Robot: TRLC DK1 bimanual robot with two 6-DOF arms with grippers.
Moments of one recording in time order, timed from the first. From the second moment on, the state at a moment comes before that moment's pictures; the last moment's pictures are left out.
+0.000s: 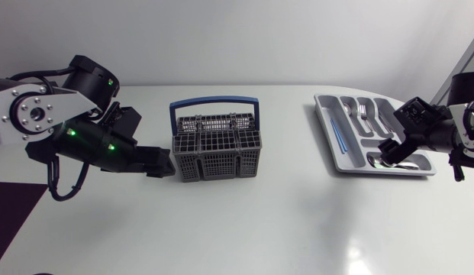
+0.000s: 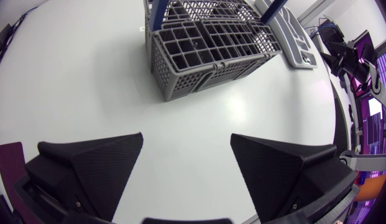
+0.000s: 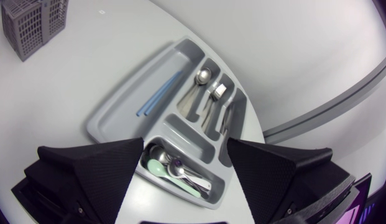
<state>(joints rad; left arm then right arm) -0.31 1.37 0.96 -0.70 0.22 -0.11 -0.24 1.44 0.80 -0.05 -0.04 -0.82</state>
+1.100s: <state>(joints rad) -0.18 1.10 0.75 -0.68 0.07 0.16 0.16 0.85 0.60 -0.11 0.21 -0.31</state>
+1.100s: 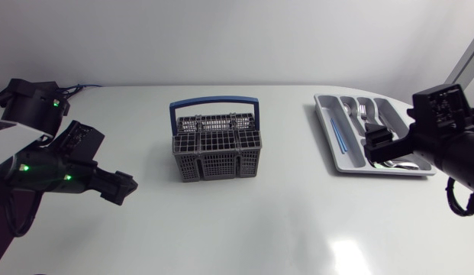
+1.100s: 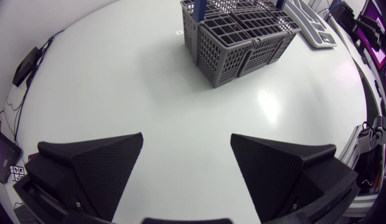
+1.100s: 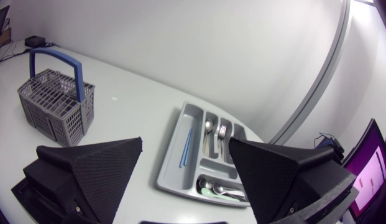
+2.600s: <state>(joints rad) -0.04 0.25 0.18 -0.15 0.00 0.08 0.00 0.06 0.03 -0.01 0.01 -0.03</state>
